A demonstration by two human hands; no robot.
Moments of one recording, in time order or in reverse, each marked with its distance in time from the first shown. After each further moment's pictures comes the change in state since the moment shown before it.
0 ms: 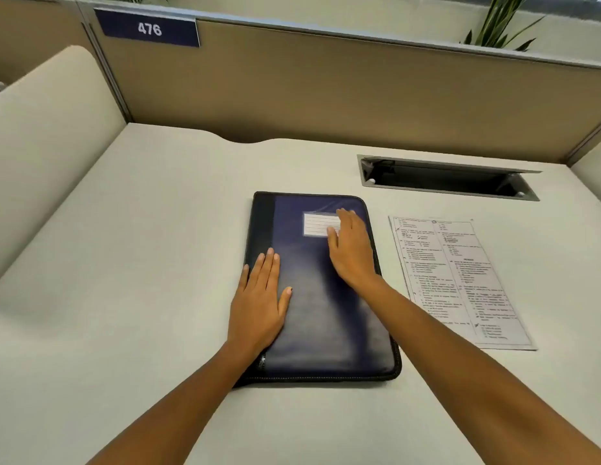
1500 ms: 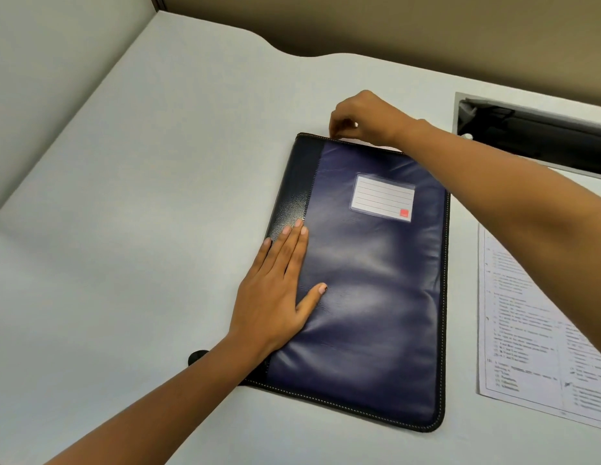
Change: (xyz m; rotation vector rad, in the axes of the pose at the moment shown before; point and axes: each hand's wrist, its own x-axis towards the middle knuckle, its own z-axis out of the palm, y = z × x) left_hand 0.002 0.002 -0.001 0.129 -0.026 -0.061; right_hand 0.219 -0.025 0.067 -0.272 -0.661 -0.881
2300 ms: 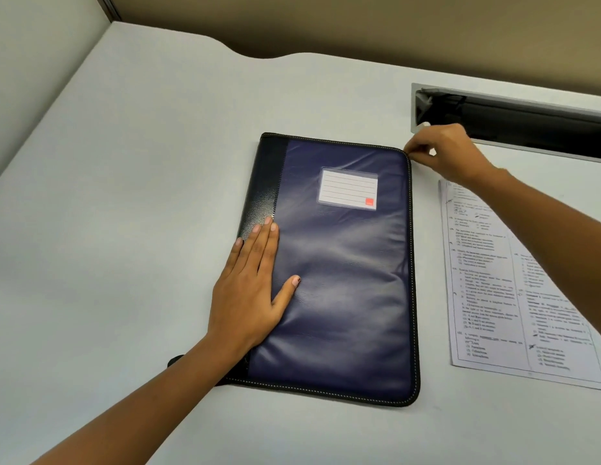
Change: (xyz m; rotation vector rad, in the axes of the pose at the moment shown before) left_hand -0.001 0.001 -0.001 0.006 0.005 0.001; right_hand -0.181 0.051 0.002 -0.023 0.252 0.284
